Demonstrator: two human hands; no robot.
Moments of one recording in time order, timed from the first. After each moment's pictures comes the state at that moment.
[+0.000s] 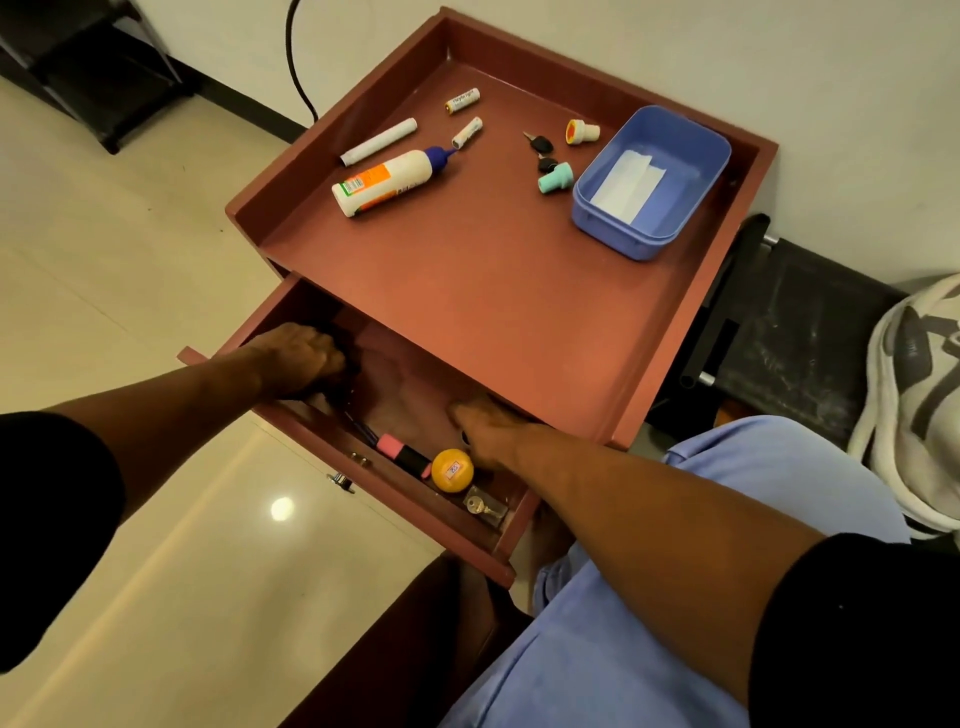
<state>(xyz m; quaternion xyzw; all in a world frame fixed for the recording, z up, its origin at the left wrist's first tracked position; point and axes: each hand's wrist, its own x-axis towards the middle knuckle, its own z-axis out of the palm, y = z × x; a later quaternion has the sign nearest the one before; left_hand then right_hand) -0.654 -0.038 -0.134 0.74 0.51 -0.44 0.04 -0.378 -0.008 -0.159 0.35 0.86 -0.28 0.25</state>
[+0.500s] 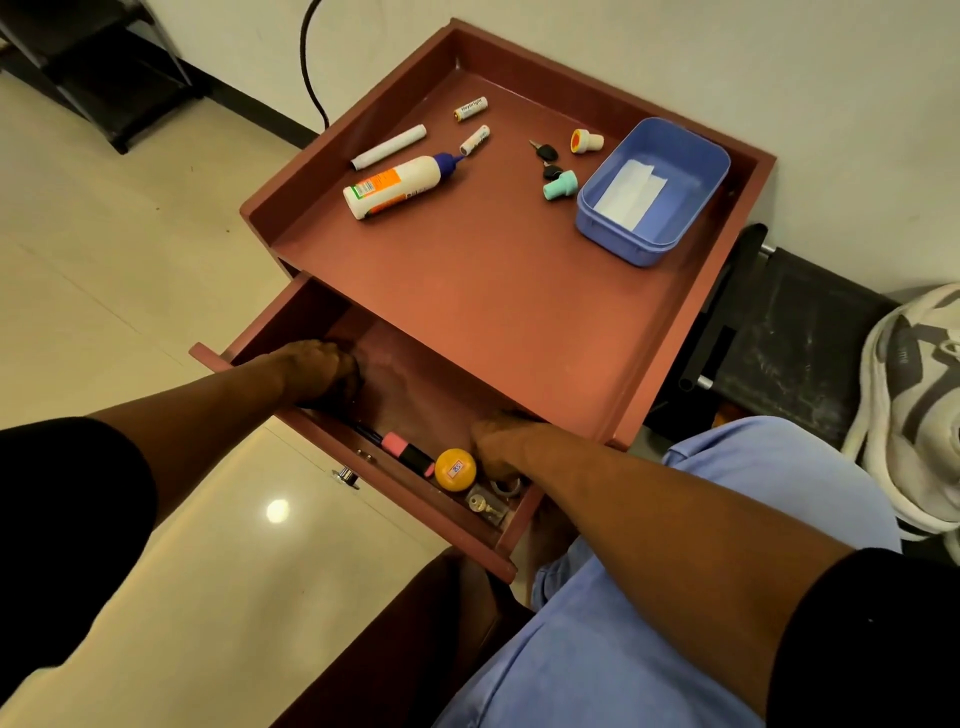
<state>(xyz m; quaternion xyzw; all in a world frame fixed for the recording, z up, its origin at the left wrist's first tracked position) -0.655 -0.046 -0.152 0.69 0.61 -0.32 0.20 -0.378 -0.011 -0.139 0.35 0.82 -0.24 0.39</state>
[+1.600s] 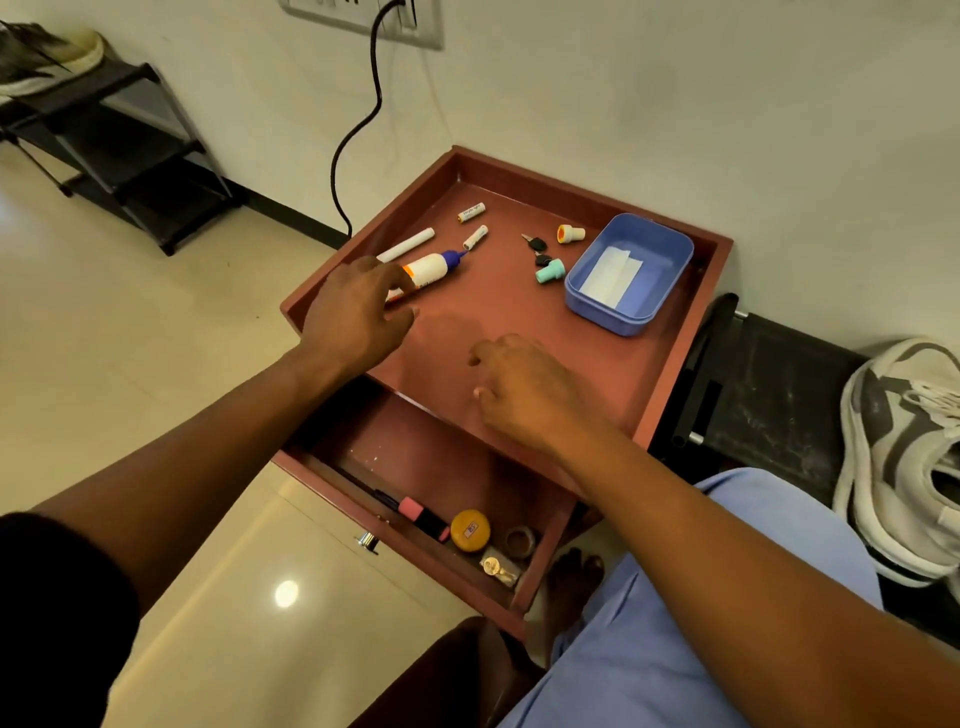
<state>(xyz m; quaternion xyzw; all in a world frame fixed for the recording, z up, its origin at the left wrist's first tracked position) -0.601 0.021 -0.011 0.64 0.75 0.16 0.02 -0.377 0.037 -0.024 0.43 0.88 -0.22 -0.04</state>
